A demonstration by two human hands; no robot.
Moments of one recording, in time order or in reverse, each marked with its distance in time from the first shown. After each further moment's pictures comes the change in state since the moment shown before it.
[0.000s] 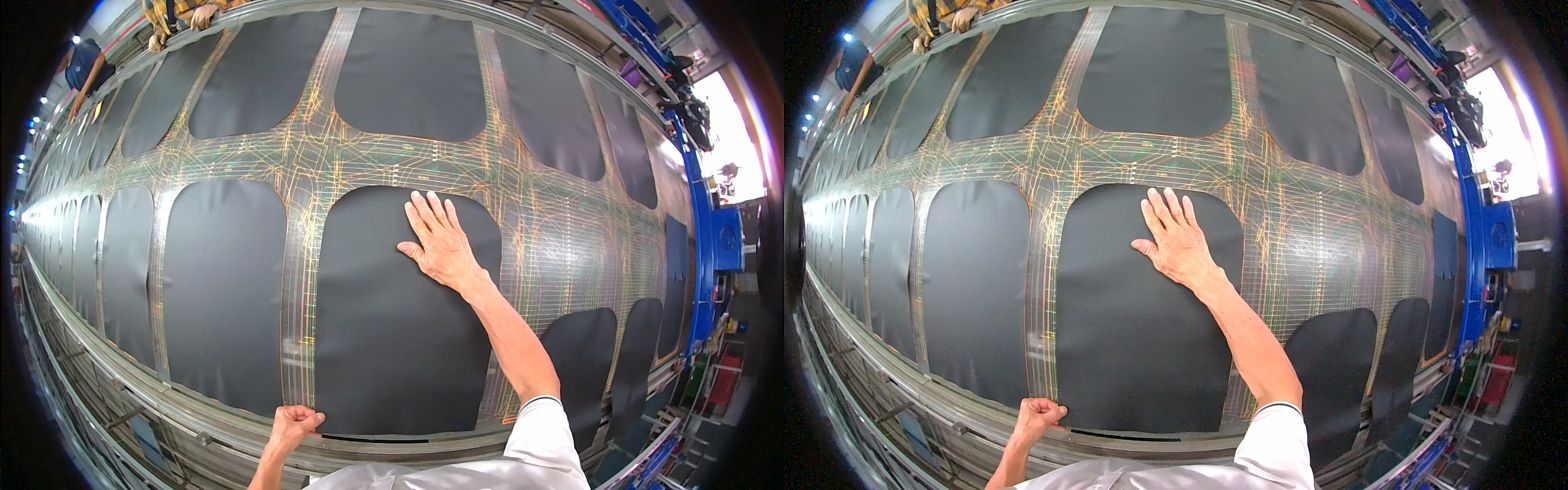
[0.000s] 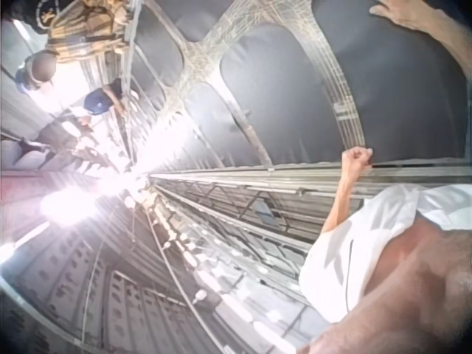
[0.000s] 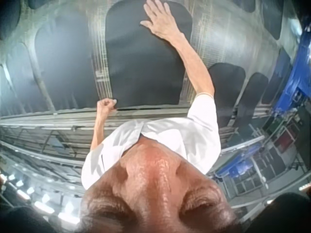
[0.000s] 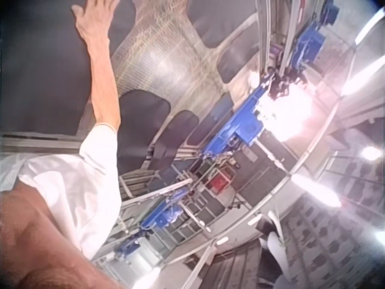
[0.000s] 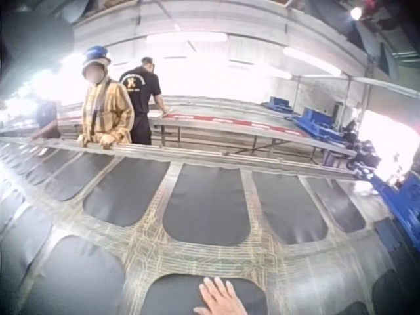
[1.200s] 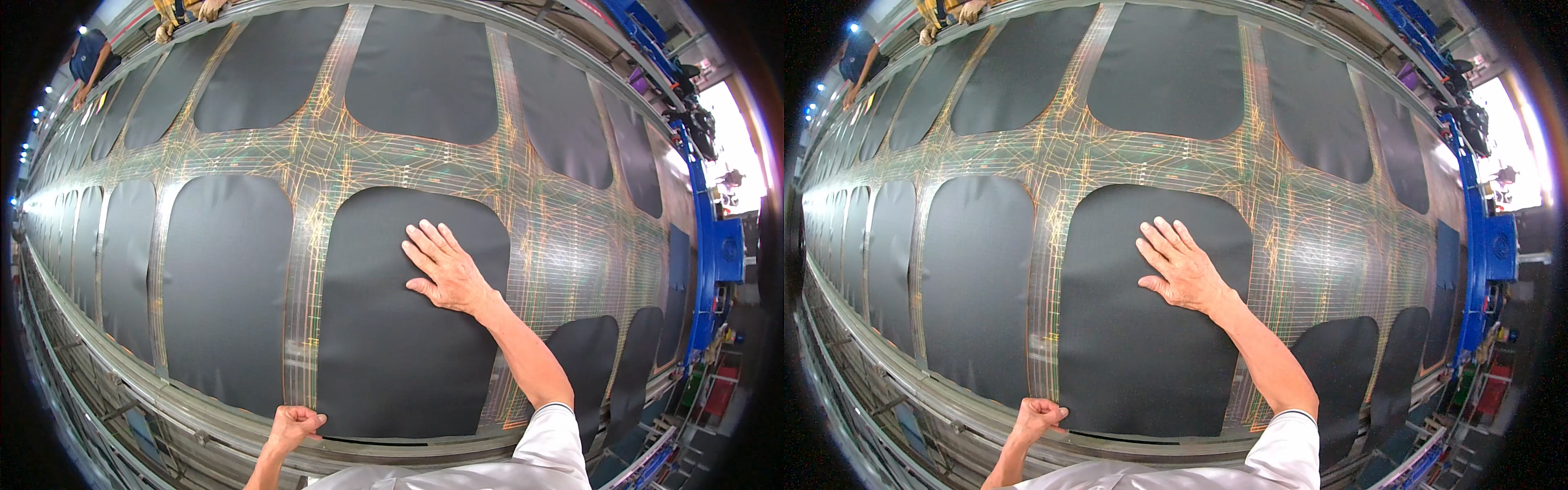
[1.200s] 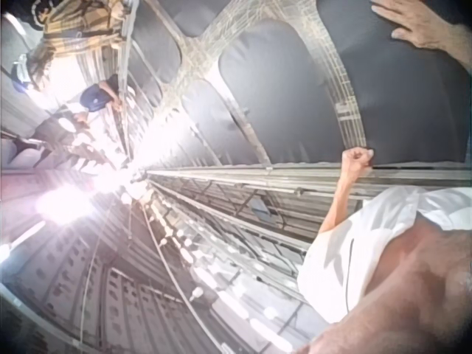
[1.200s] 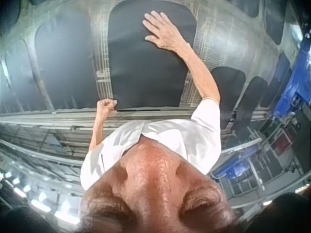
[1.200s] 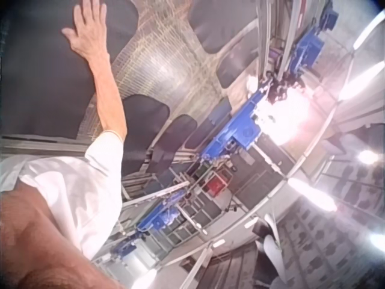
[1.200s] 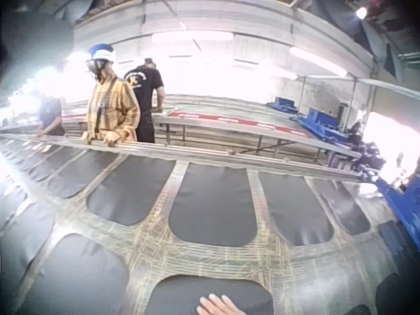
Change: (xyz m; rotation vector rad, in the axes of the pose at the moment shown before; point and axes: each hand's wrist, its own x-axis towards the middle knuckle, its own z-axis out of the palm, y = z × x) left_hand 0.002 0.004 -0.003 -0.029 -0.038 -0.044; right_hand -0.021 -0.009 -0.015 0.103 -0.044 -0.225
